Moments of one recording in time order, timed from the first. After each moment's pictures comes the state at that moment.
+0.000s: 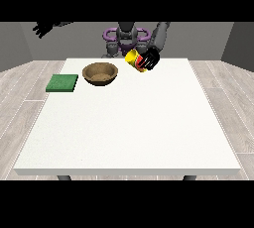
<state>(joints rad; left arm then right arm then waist) -0.54 0.08 -0.17 -0.66 -0.58 0.60 -0.27 -0.15 -0.38 -0.39 -1.36 -0.40 0.30 0.07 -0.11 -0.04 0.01</state>
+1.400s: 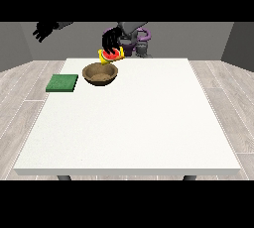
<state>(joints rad) -1.02 0.00 -0.75 -0.61 -1.30 0.09 0.65 -0.29 -0.37 -0.35 -1.12 -0.37 0.37 -0.02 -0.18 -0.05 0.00</state>
